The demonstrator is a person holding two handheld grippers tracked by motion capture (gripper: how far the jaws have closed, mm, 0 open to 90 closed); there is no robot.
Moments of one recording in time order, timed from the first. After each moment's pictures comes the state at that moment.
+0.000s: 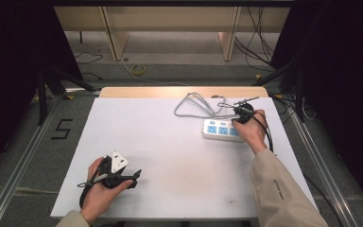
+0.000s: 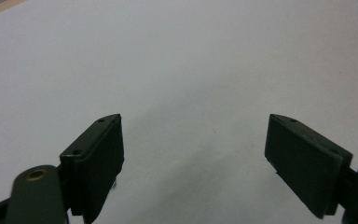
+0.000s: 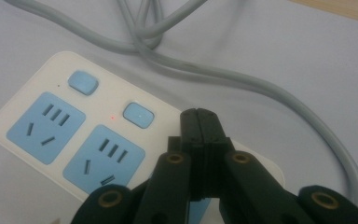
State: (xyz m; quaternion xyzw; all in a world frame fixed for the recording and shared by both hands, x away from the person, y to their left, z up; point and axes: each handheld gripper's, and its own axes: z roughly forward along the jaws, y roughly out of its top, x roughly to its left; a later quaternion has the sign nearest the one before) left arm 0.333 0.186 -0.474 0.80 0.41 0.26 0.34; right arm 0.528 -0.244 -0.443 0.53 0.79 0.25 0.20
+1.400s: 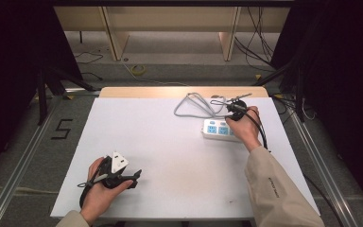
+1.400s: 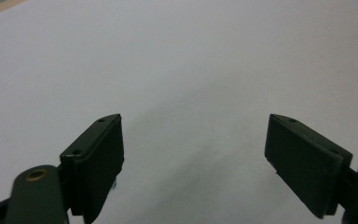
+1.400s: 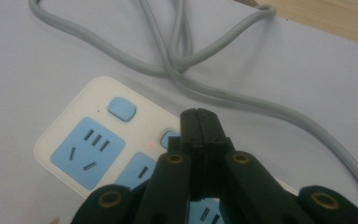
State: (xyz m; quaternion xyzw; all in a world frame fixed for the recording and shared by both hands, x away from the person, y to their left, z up) left arm 0.332 0.185 -0.474 0.80 0.41 0.26 0.34; right arm 0.534 -0.221 -0.434 0.51 0.80 0.26 0.20
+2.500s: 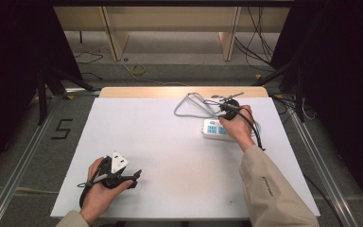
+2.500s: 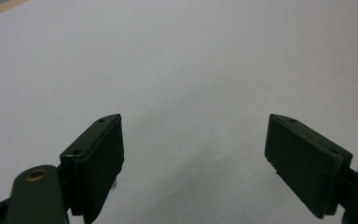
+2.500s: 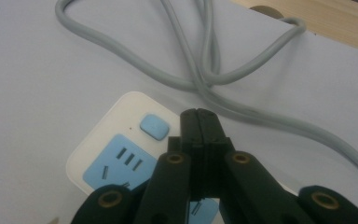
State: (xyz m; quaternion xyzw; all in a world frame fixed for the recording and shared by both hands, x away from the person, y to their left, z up) left arm 0.332 0.185 -0.474 0.80 0.41 0.26 0.34; right arm 0.537 -0.199 -0.434 0.49 0.81 0.27 0.19
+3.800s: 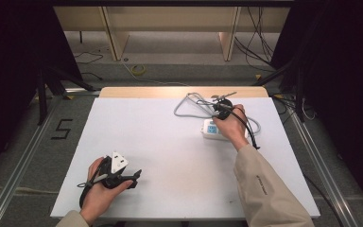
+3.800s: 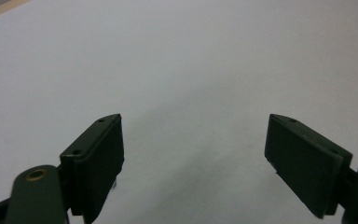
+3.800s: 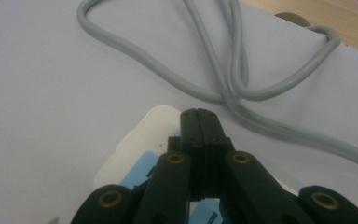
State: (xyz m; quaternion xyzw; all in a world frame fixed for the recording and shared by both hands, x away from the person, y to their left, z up) left arm 0.332 0.185 -0.474 0.80 0.41 0.26 0.34; right arm 0.541 -0.179 -0.437 0.48 0.81 0.27 0.18
